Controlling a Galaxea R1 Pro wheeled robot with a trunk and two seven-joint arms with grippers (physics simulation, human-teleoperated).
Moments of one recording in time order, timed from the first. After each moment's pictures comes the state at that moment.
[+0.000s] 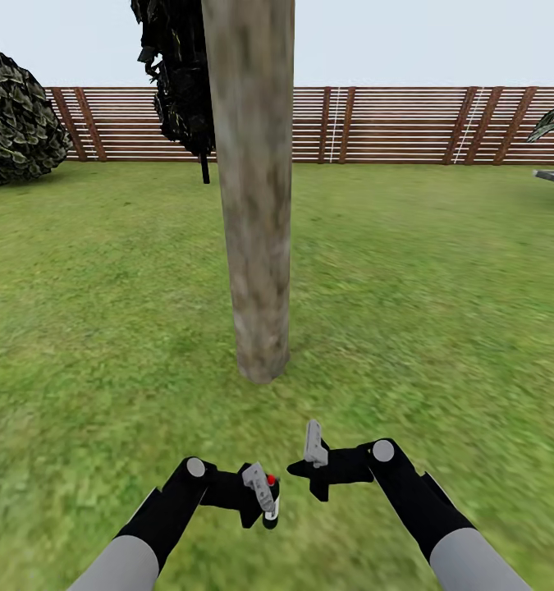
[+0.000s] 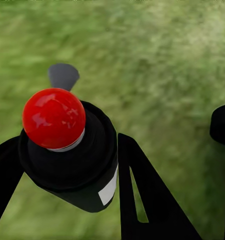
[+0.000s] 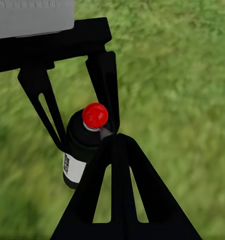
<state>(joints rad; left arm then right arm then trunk) -0.57 -0.12 -0.09 -0.69 -0.64 0.04 -1.01 -0.57 -0.04 0.26 -0.90 0.41 -0.08 1.06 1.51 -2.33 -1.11</state>
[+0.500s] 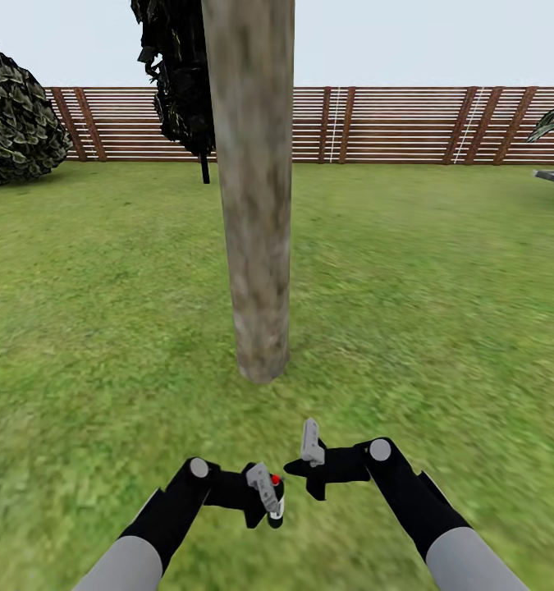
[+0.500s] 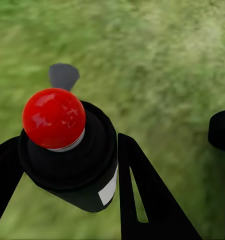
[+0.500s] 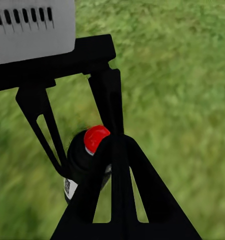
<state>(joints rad) -0.57 -0.13 -0.09 -0.69 -0.64 0.02 -1.01 -0.57 -0.03 0.26 -0.90 0.41 -0.08 1.06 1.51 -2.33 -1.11</state>
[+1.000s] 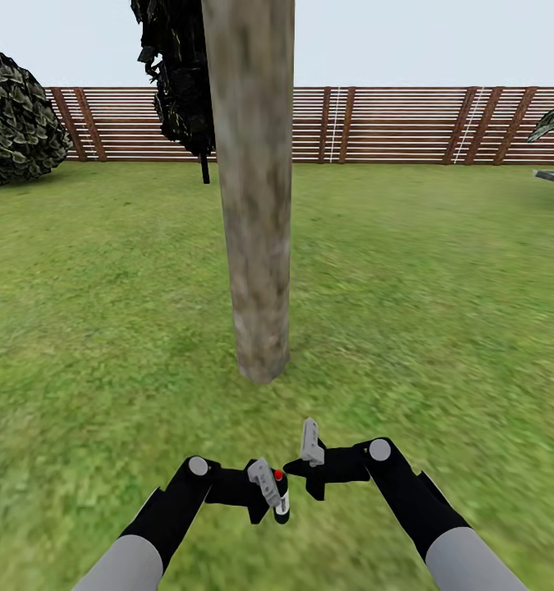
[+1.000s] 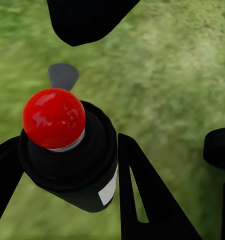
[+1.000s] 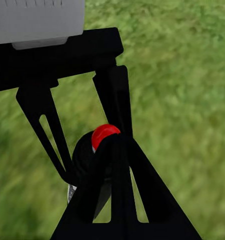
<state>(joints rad) -0.57 -0.13 -0.09 -0.69 -0.56 0.02 -1.01 -0.57 -0.03 0.26 -0.90 0.41 -0.08 1.06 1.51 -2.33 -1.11</state>
